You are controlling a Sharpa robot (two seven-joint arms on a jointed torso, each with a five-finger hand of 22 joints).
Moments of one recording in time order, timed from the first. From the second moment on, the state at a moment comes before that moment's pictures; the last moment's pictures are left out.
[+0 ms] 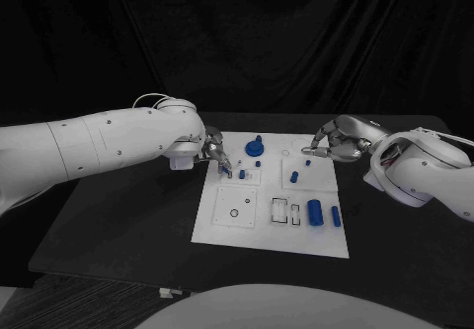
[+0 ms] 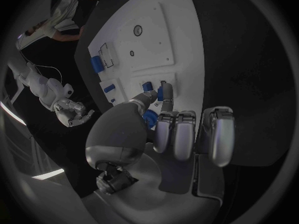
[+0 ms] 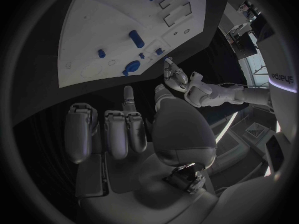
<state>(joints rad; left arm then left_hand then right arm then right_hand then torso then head) 1.39 -0.66 -0.21 1.34 -0.96 0.25 -0.58 1.07 0.01 0.31 0.05 0.44 1.07 0.04 0.16 0.86 1.46 -0.02 1.55 1.31 1.46 -0.06 1.56 1.30 0.02 1.47 0.04 1.48 1.31 1.34 -0.91 -0.21 1.63 -1.30 -0.36 -0.17 1.11 -0.05 0.01 0.29 0.12 0.87 0.10 0.39 0.34 1.47 0.02 1.55 1.30 1.46 -0.06 1.55 1.29 0.02 1.47 0.05 1.42 1.29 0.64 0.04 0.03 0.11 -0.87</state>
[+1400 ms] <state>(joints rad) 1.35 -0.62 -0.21 1.29 -0.98 0.22 -0.56 1.07 0.01 0.31 0.05 0.44 1.07 0.04 0.16 0.86 1.46 -0.02 1.55 1.31 1.46 -0.06 1.56 1.30 0.02 1.47 0.04 1.48 1.31 1.34 -0.91 -0.21 1.63 -1.30 -0.36 -0.17 1.11 -0.05 0.01 0.29 0.12 0.87 0.10 0.40 0.34 1.47 0.02 1.55 1.30 1.46 -0.06 1.55 1.29 0.02 1.47 0.05 1.42 1.29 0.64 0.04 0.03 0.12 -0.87</state>
